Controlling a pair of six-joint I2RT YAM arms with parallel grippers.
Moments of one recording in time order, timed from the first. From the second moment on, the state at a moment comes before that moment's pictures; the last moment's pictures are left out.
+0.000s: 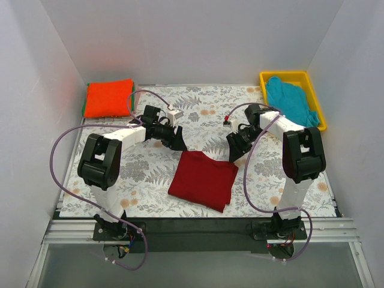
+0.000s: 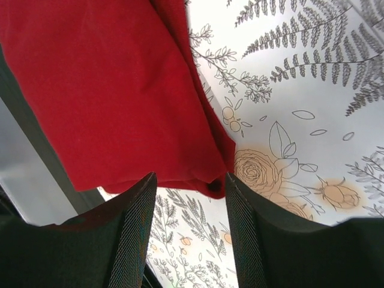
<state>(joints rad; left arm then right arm) -0.33 1.83 1.14 -0.25 0.80 0.08 0.25 1.88 1.32 -0.99 -0.71 -0.52</state>
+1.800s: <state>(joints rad) -0.17 1.97 1.20 -0.13 0.75 -0.22 0.20 2.16 1.69 -0.92 -0.67 -0.41</state>
